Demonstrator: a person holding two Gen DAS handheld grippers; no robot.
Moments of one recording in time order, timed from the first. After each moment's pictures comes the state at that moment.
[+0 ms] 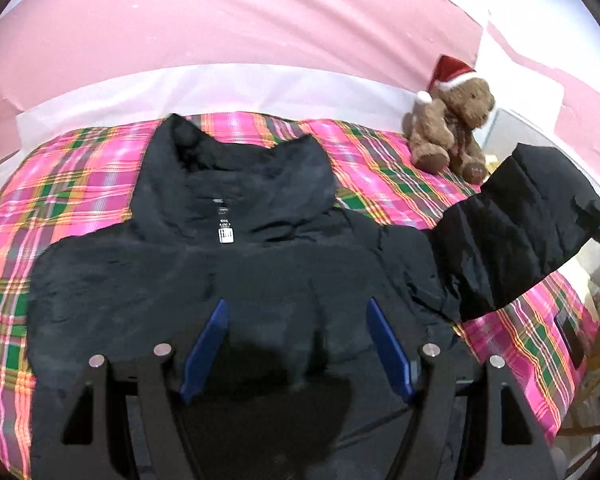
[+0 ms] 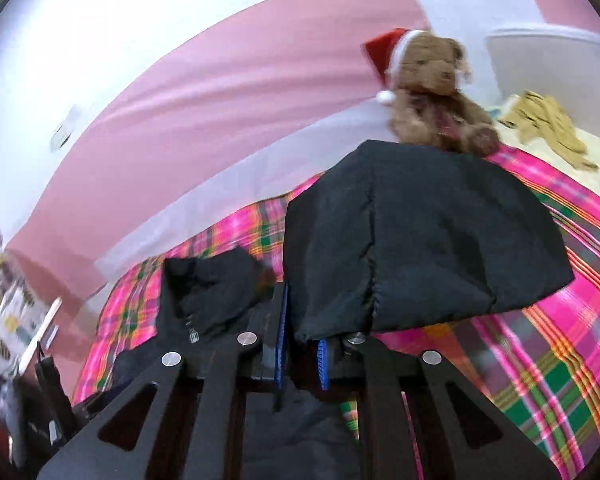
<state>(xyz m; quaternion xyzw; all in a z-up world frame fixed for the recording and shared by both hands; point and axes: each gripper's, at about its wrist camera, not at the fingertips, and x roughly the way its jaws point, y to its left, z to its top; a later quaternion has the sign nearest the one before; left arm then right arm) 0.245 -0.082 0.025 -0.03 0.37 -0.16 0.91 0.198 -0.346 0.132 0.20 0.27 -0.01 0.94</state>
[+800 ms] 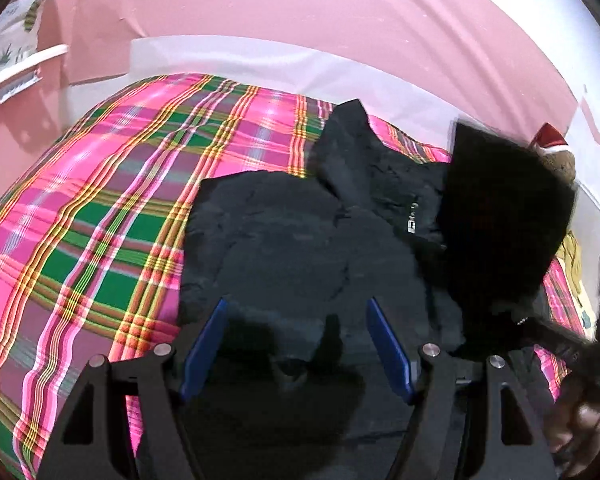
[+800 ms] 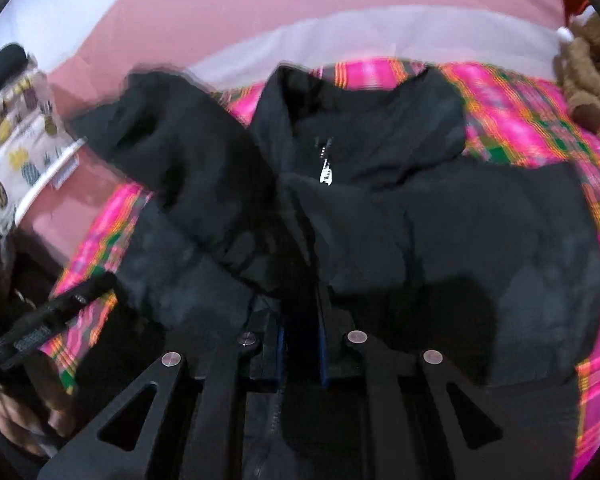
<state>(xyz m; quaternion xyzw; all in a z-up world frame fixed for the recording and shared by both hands) 0.232 0.094 -0.023 -0.13 0.38 -0.03 0.91 0.292 -0.126 -0.024 0.07 0.45 0.15 0.88</state>
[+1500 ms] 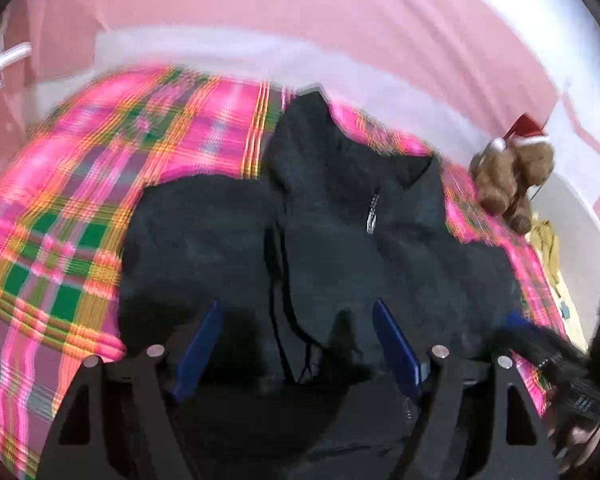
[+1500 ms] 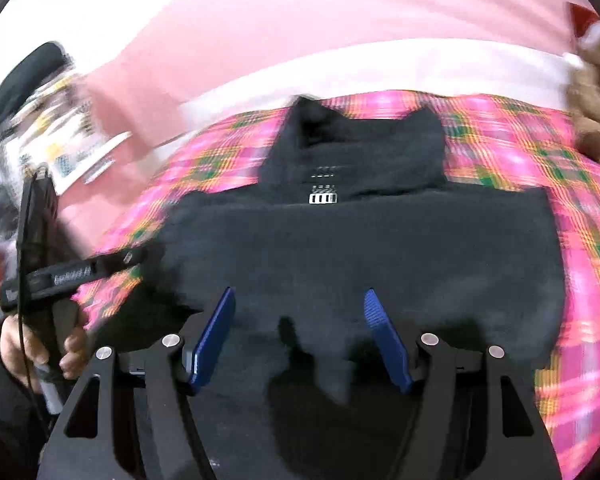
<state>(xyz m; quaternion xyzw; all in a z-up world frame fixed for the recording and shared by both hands) 0.263 0.061 -0.027 -0.14 0.42 -0.09 0.89 0.256 -0.203 0.008 0.07 0.39 0.16 0.91</state>
